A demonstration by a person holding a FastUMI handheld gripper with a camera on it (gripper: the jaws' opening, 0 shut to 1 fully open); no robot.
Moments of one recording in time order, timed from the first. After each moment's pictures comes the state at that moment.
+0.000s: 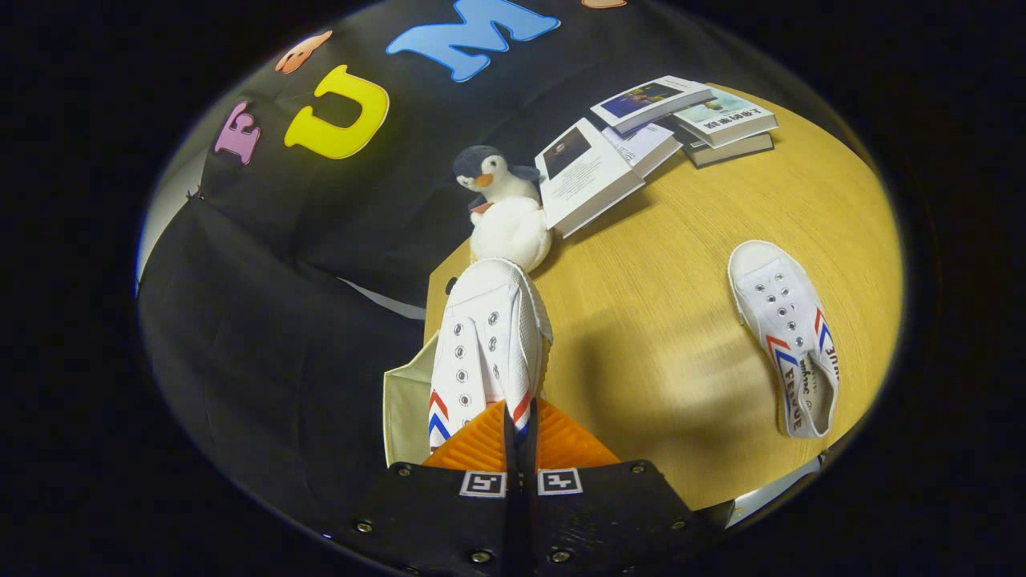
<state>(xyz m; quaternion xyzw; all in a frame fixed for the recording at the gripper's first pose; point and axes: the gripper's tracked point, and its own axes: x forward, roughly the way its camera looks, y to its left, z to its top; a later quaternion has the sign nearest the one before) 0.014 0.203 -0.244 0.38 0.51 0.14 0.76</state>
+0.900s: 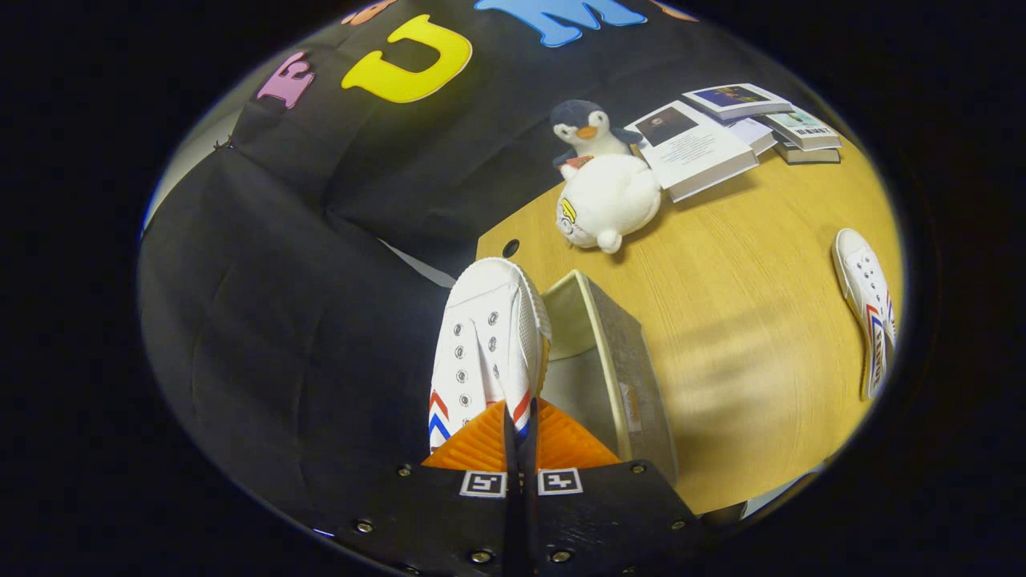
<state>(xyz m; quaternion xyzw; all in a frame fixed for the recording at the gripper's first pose) 0.002 0.357 -0.223 0.34 0.52 0.20 0.76</state>
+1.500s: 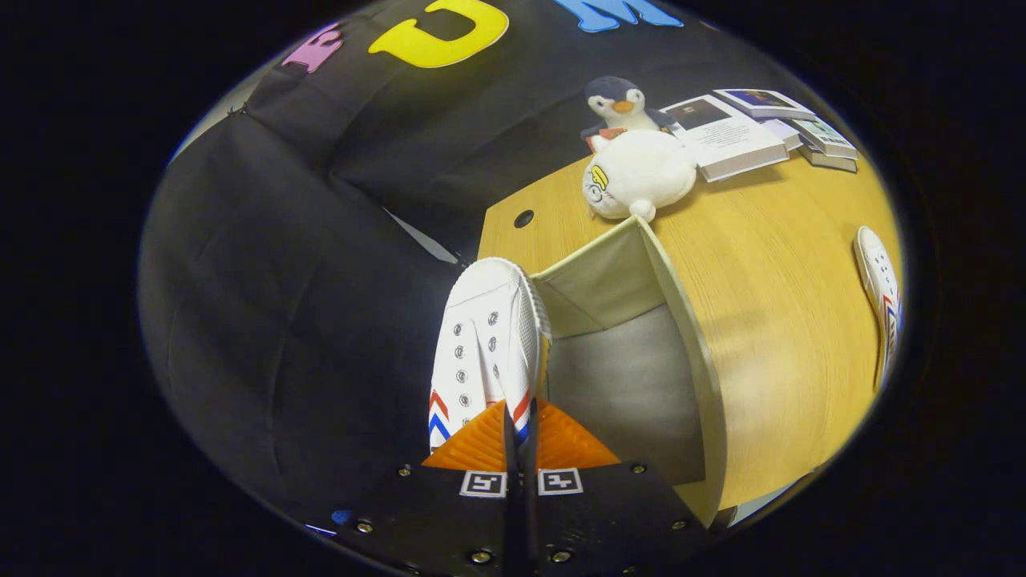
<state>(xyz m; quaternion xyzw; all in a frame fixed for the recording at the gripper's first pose) -0.023 0.410 -0.248 0.28 0.54 0.21 0.76</state>
